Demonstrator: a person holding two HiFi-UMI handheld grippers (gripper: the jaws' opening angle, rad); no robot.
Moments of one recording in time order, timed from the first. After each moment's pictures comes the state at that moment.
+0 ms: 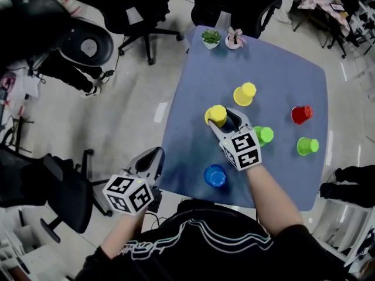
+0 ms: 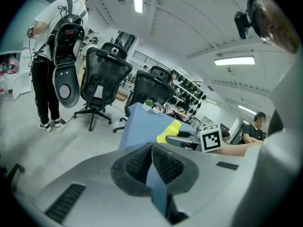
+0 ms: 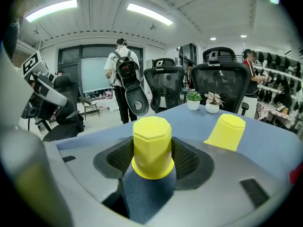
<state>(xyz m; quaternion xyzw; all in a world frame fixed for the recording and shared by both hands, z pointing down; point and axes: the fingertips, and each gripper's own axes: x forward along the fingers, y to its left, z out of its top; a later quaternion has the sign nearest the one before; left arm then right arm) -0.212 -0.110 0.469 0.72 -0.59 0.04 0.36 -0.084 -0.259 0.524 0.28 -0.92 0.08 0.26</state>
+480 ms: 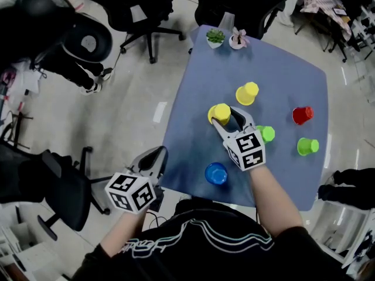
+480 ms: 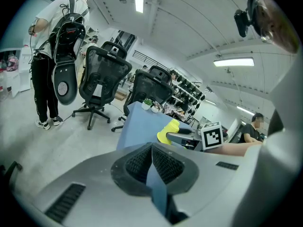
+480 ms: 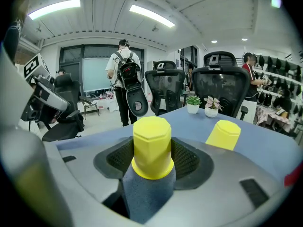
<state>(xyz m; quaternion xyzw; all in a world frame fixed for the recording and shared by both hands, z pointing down) -0.209 -0.103 0.474 0.73 -0.58 0.03 0.36 -0.083 -0.255 0.514 0.28 -0.92 0.07 0.25</state>
